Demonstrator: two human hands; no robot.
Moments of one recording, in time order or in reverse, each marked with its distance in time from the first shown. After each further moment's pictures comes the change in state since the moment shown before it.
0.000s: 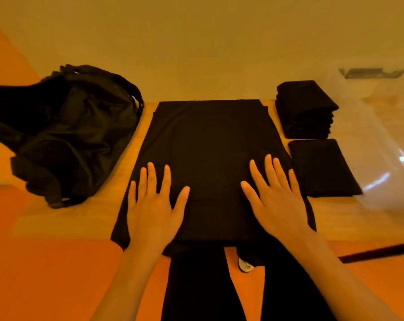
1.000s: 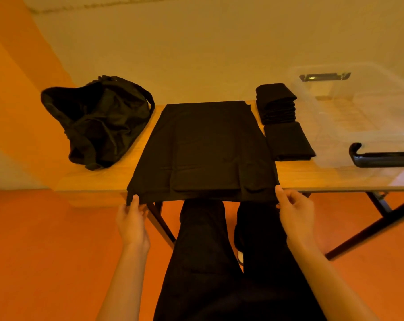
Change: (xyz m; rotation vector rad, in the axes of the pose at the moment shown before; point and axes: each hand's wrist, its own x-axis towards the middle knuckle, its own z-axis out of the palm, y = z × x) left_hand -0.120 -0.031 0.030 -1.652 0.398 -0.640; right_hand -0.140 0.046 0.024 1.203 0.368 0.438
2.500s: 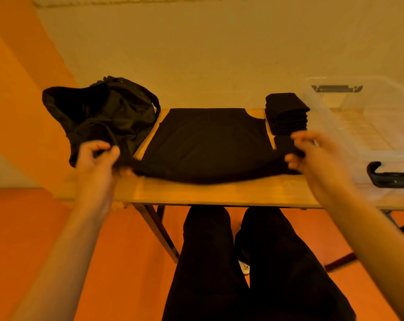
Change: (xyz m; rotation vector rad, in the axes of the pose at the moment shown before) left_hand 0.043 0.138 0.012 0.115 -0.285 0.343; right_hand 0.053 -0.144 0.000 0.254 -0.173 0.078
